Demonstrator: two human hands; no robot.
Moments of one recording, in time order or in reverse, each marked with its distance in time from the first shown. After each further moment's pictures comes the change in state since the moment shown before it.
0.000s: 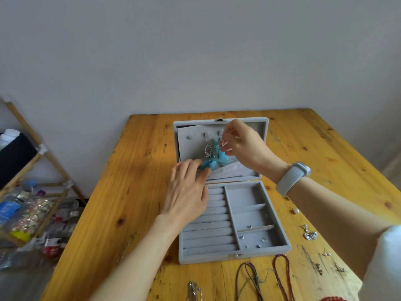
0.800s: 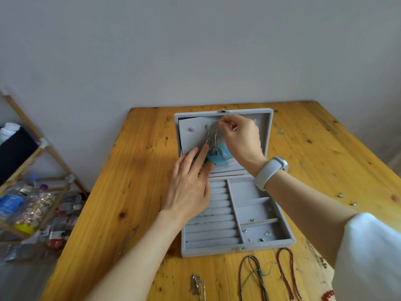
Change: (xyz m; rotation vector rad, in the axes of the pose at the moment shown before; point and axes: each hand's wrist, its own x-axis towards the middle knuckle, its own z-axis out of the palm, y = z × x) left_hand -0.005 -0.001 0.008 0.027 0.018 0.035; right_hand 0.009 0.003 0.030 -0.043 0.330 0.090
